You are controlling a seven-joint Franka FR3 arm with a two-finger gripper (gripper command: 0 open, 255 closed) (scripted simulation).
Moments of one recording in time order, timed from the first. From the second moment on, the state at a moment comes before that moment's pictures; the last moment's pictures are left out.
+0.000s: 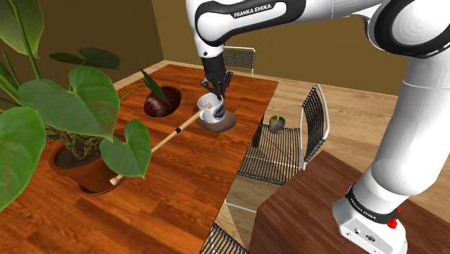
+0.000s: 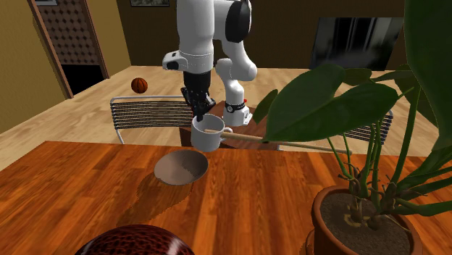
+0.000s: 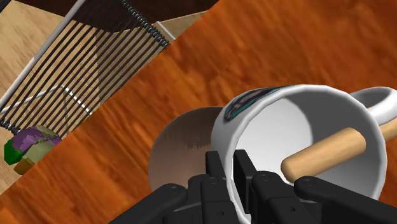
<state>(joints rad) -0.04 0.25 0.45 -1.58 -0.20 1.65 0.61</state>
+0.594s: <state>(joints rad) -0.08 0.35 0.40 -1.47 -0.25 1.64 0.51</state>
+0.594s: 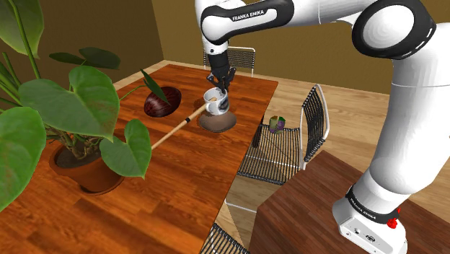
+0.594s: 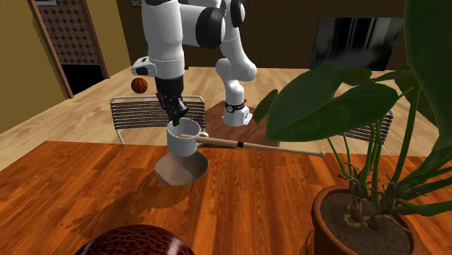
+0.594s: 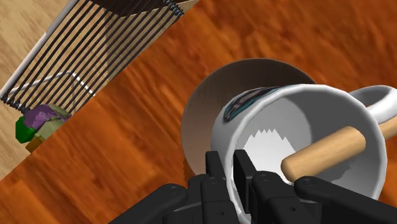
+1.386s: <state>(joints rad) -0.09 0.38 0.40 -1.59 -0.26 1.79 0.53</state>
